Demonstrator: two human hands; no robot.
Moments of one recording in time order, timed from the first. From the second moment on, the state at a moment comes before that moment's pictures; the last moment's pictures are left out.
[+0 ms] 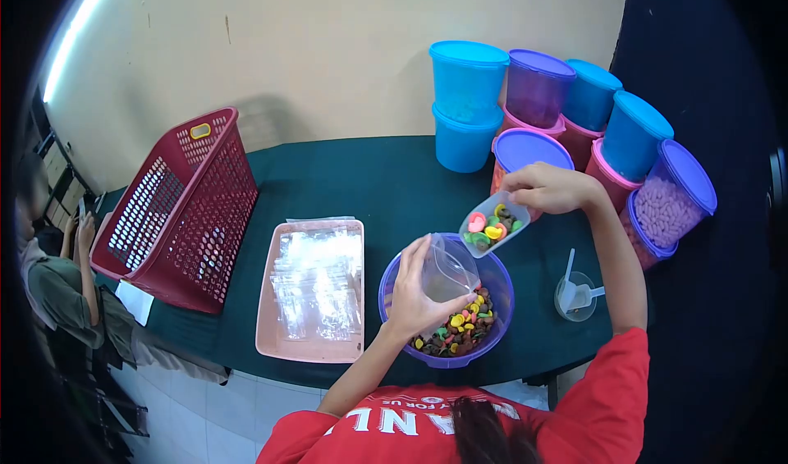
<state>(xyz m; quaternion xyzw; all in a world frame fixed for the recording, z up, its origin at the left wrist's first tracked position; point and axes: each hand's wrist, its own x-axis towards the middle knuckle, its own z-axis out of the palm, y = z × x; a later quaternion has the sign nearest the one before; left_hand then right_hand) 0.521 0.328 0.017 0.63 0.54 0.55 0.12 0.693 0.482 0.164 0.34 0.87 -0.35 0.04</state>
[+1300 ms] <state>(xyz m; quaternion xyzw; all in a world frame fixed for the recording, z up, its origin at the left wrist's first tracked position) 0.518 0.328 0.001 0.55 0.58 0.59 0.09 0.614 0.437 -0.009 0.15 0.96 0.21 0.08</state>
